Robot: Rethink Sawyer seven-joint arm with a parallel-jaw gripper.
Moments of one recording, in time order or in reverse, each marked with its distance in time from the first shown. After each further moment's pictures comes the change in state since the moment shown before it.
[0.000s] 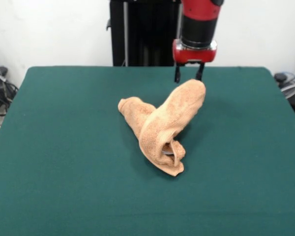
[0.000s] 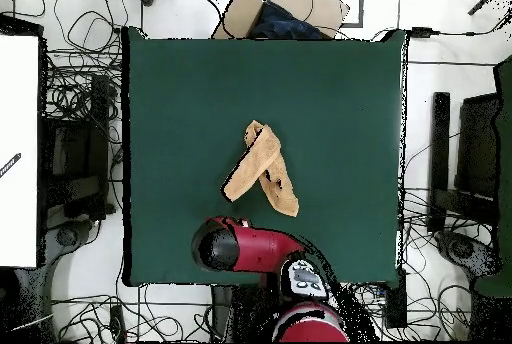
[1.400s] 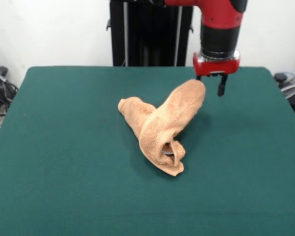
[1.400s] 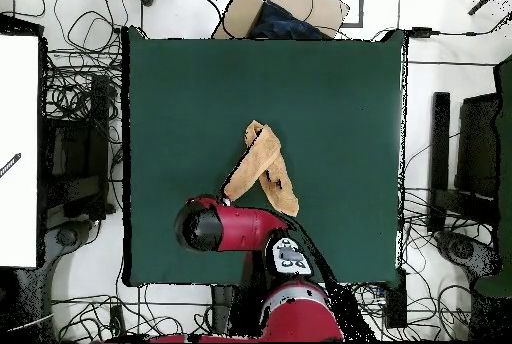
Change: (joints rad) arm 0.003 0.011 0.093 -0.084 0.024 0.008 0.000
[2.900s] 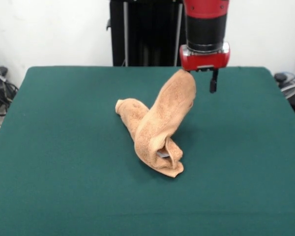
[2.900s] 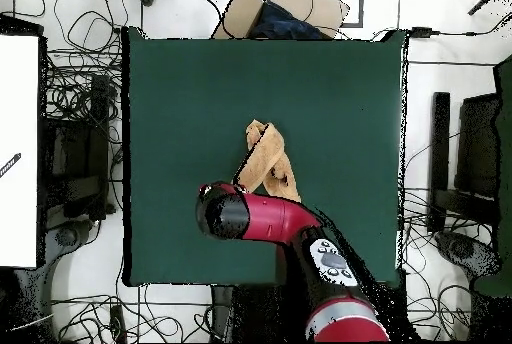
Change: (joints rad) arm -0.139 -0.075 0.079 -0.004 -0.001 0.094 0.000
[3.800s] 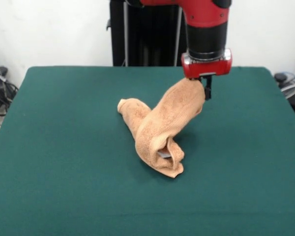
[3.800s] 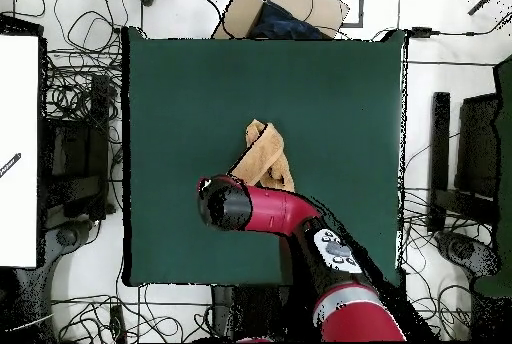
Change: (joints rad) arm -0.029 0.036 0.040 -0.034 0.000 0.011 0.000
